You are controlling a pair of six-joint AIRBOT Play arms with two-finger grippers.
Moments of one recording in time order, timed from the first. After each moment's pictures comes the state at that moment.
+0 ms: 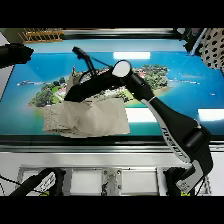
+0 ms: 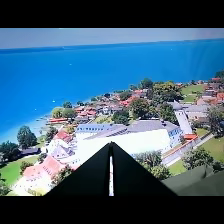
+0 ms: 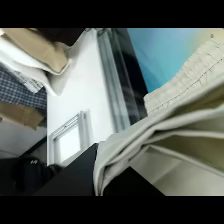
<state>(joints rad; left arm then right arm) 0.23 -1.13 1.51 0.98 -1.03 -1.15 0.68 -1.82 1.89 -0.41 1.09 1.08</state>
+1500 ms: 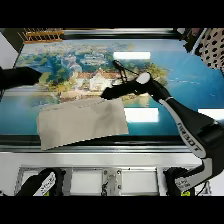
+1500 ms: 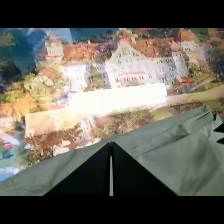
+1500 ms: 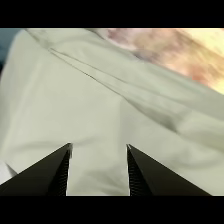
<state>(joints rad) 0.21 -0.99 1.24 1.05 -1.12 -1.18 0.36 -1.69 1.40 -0.58 0.95 1.03</state>
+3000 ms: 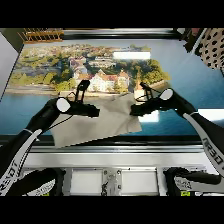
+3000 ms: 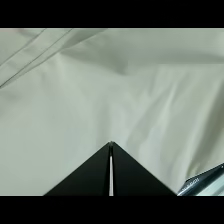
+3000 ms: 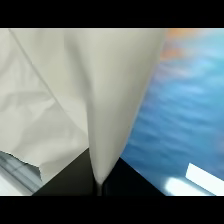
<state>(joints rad) -0.39 -1.26 0.89 1.04 -0.78 -1.27 0.16 -1.42 1.00 -0.89 1.05 1.27</state>
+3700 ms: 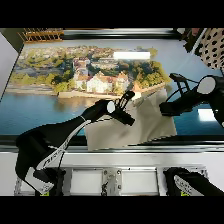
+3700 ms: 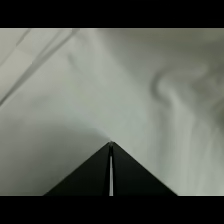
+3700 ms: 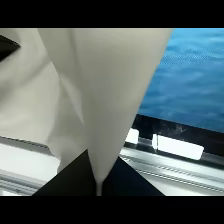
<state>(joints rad) -0.76 -1.76 1.31 0.99 -0.77 -1.28 0.04 -1.12 1.18 -1.33 1.52 1.51</state>
